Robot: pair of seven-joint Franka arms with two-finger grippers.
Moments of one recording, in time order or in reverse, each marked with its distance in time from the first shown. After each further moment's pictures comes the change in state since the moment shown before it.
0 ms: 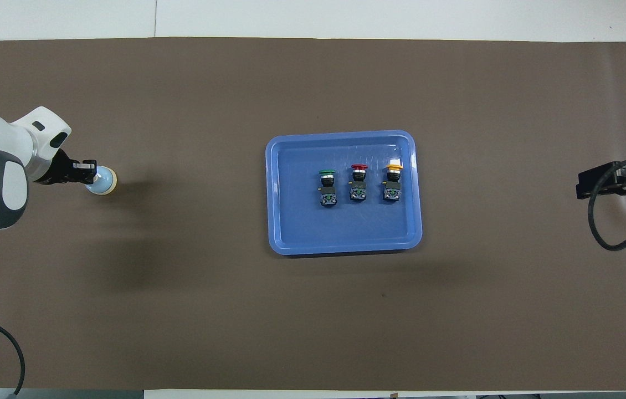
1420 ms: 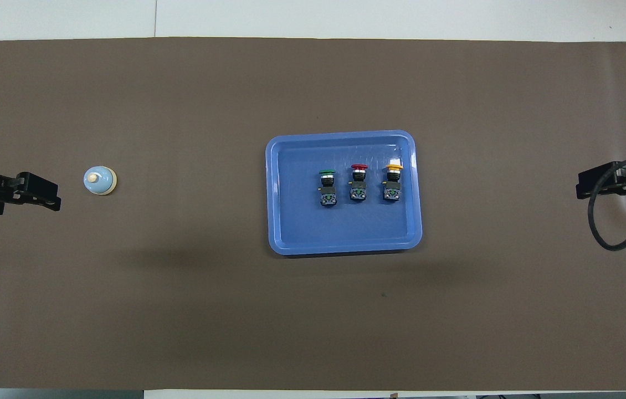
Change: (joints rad) left arm -0.037 -0.269 -0.010 0.209 0.000 -0.634 0.001; right arm 0.000 0.000 0.000 0.000 0.000 0.000 0.000
